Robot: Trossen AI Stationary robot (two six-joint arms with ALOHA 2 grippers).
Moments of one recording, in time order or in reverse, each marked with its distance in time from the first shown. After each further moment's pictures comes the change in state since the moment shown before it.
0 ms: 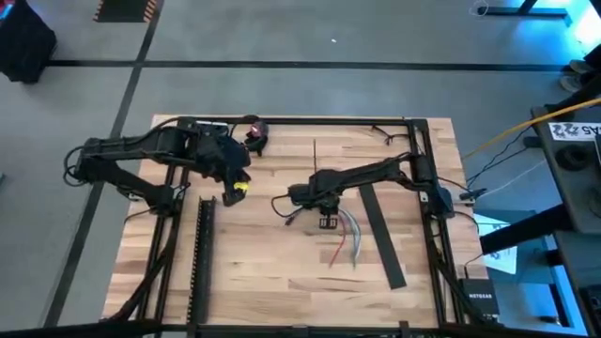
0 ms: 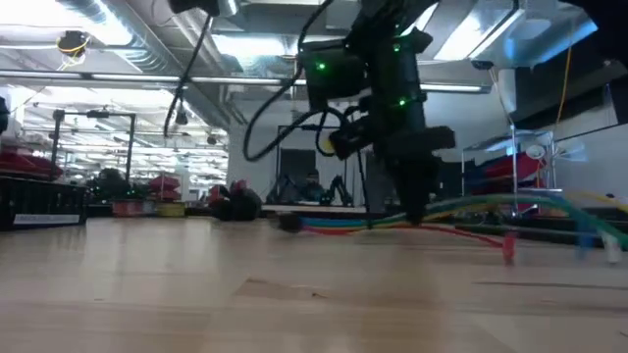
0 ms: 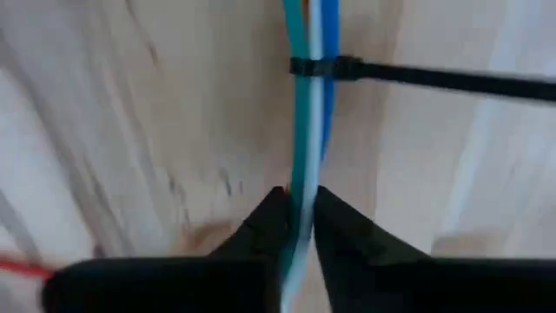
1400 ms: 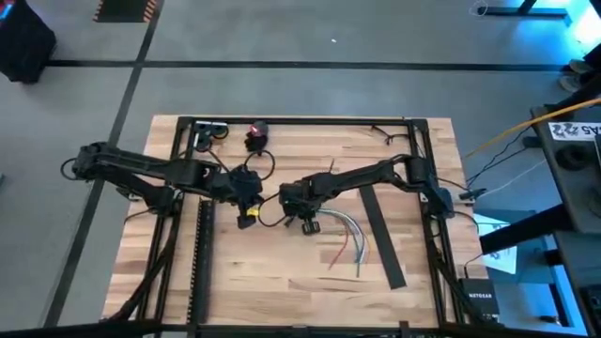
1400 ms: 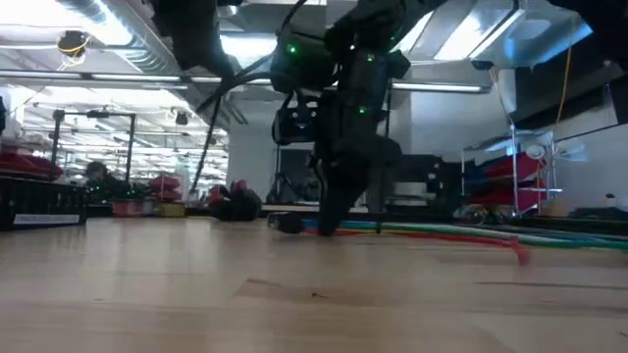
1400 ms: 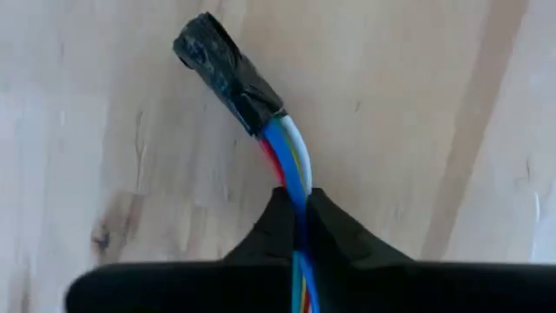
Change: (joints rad) left arm -0.121 -0.035 -0.456 0.508 -0.058 -0.035; right arm -0.001 0.032 -0.001 0.398 -0.087 -0.212
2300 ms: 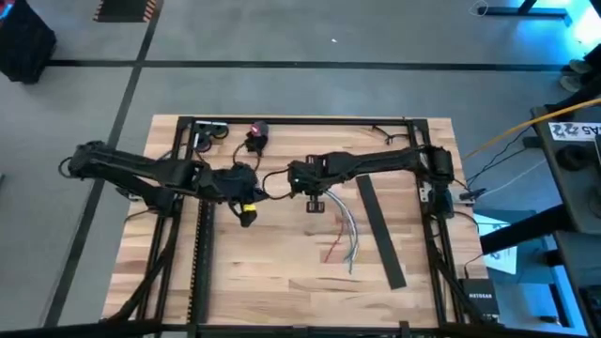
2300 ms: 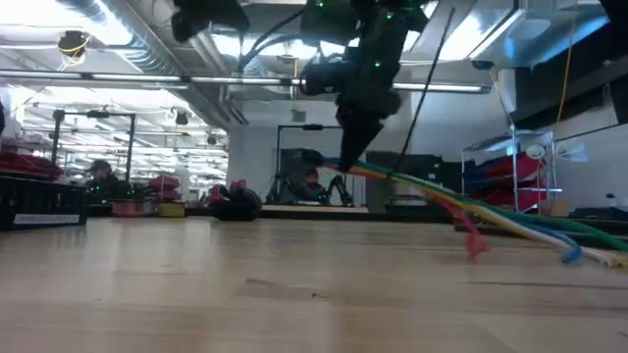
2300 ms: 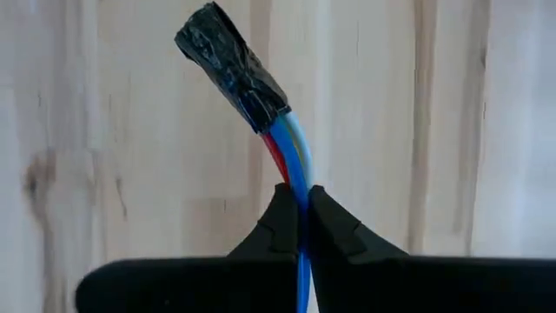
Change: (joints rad) left arm -0.055 -0.096 0.052 0.054 -0.142 -0.153; right arm -0.074 -0.193 0.002 -0.142 0.164 0.034
